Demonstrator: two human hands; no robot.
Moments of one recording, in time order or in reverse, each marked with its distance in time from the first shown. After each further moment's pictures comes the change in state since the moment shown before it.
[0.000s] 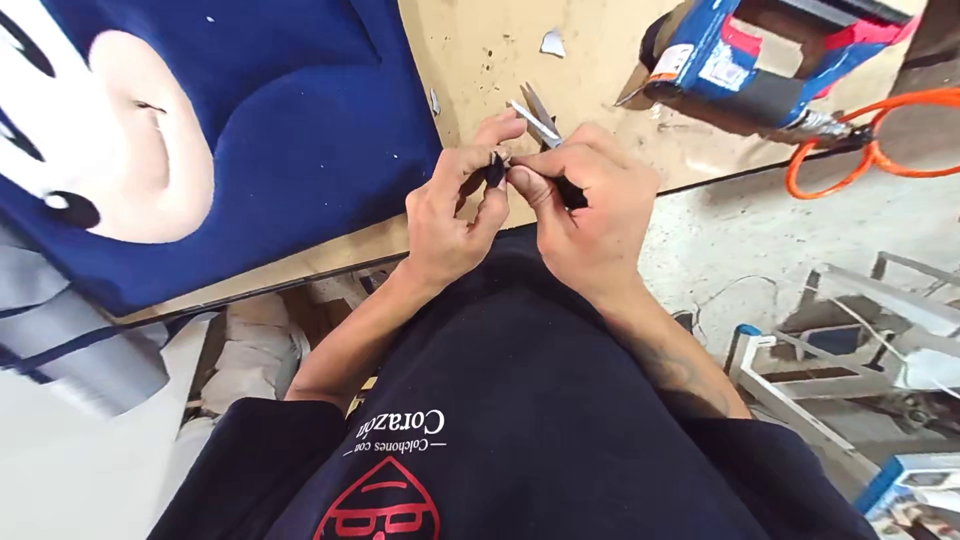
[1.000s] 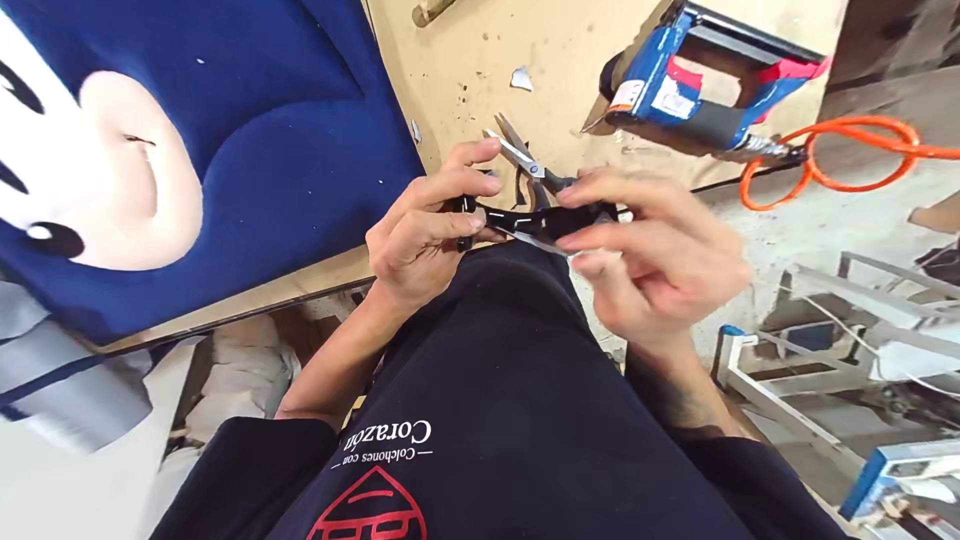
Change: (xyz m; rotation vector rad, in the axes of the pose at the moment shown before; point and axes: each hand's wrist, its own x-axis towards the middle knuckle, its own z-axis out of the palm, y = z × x) left_hand 0.020 0.004 -0.008 -0.209 0.023 0.381; right_hand -0.014 -0.005 -0.064 0.091 0.000 -0.266
